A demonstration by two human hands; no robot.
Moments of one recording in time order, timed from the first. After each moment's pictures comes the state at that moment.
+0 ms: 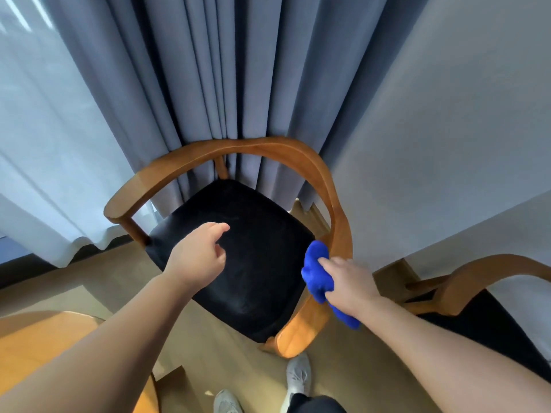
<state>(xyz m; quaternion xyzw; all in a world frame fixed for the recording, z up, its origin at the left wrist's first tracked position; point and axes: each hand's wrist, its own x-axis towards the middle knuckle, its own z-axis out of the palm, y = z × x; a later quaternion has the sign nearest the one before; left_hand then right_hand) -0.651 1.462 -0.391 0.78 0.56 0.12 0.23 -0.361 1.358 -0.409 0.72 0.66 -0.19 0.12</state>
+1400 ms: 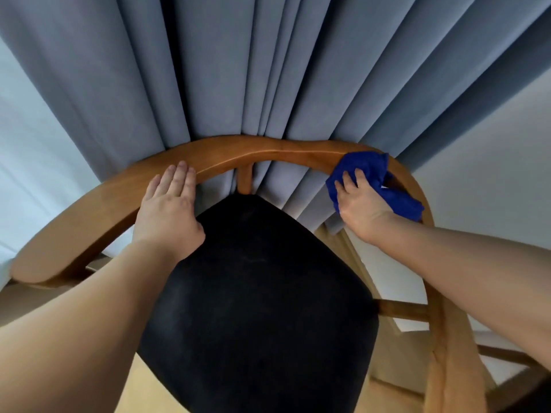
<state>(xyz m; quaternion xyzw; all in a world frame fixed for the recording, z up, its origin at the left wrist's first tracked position) -0.698 1.721 -0.573 0.79 0.61 0.00 0.03 -0.364 1.715 -0.542 0.41 0.69 0.27 0.53</state>
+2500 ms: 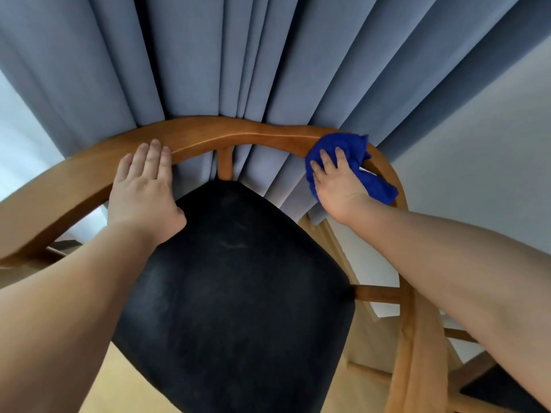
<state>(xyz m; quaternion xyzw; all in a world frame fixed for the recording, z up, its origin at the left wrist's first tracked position) -0.690 1.720 -0.580 0.77 0.64 0.02 0.00 -0.369 1.721 -0.538 0.47 0.69 0.26 0.50</state>
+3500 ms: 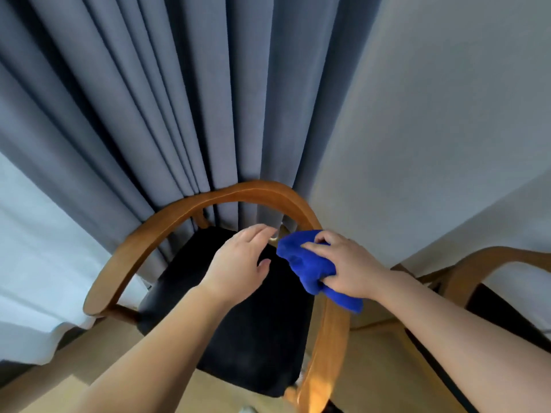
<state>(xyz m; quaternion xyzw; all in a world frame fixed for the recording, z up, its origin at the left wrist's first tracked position) -0.571 1.549 -0.318 0.90 0.33 0.18 0.21 -0.352 1.454 -0.298 0.71 0.67 -0.23 0.00</state>
